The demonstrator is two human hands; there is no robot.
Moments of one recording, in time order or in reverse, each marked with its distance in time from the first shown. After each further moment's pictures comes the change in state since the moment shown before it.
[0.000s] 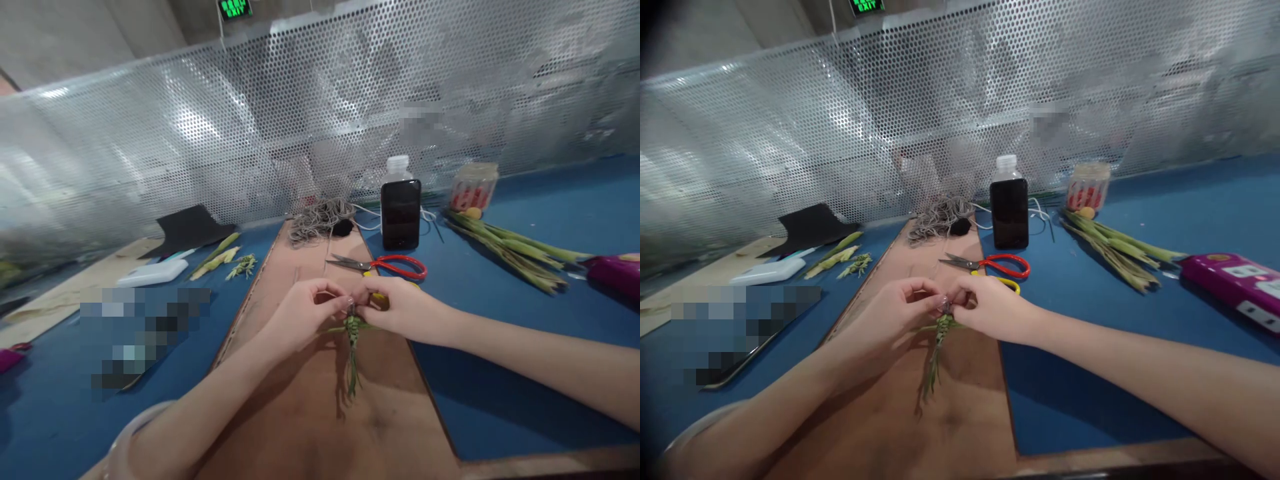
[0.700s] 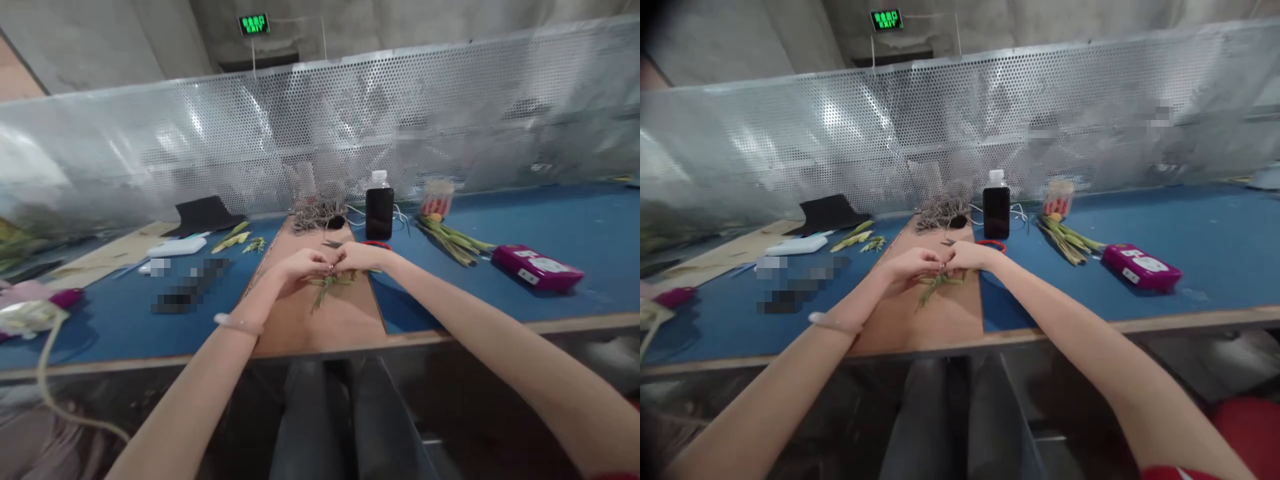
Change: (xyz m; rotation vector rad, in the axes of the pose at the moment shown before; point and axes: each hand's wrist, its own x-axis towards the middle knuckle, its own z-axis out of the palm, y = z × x) left_hand -0.016 -0.010 -0.007 -0.031 -0.157 0.022; right_hand 0.005 -0.019 -0.004 -0.209 -0.278 -0.010
